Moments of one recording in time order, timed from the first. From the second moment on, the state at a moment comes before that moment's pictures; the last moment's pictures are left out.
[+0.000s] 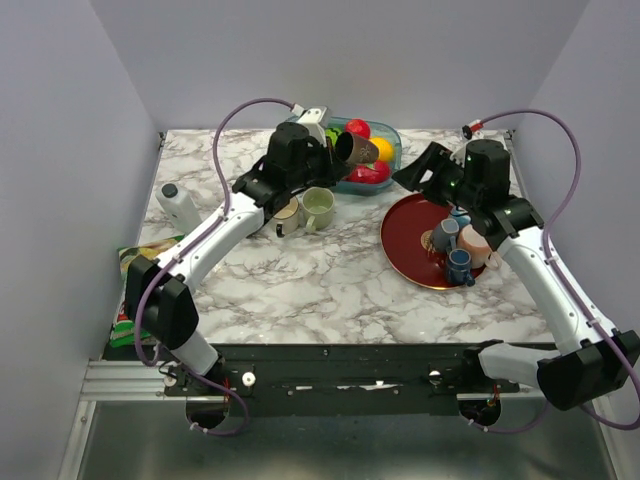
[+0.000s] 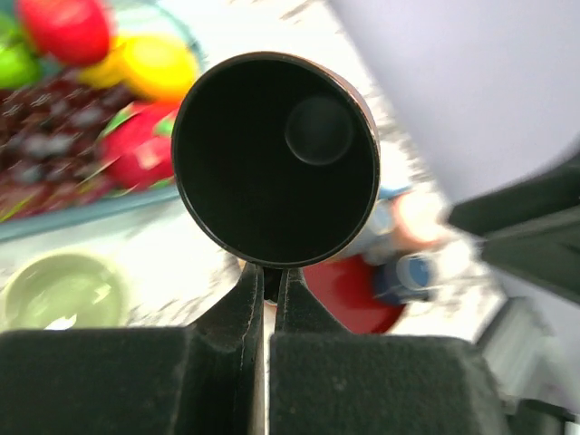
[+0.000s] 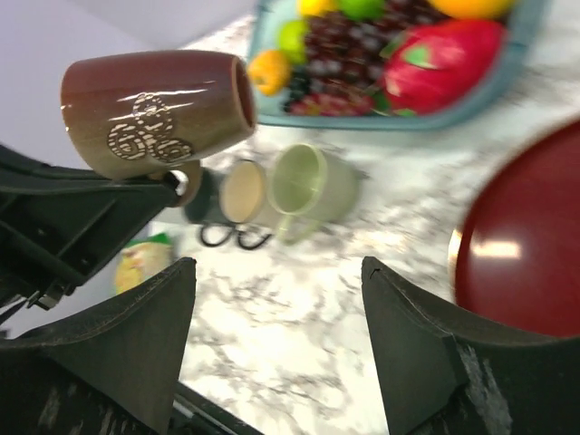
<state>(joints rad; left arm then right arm) -0.57 1.58 1.45 -0.14 0.22 -0.47 0.31 1.21 1.22 -0.38 -0.17 0.68</state>
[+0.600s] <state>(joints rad) -0.71 1.92 1.71 -0.63 -0.17 -0.36 0.31 1.25 1.25 -0.65 0.06 0.59</state>
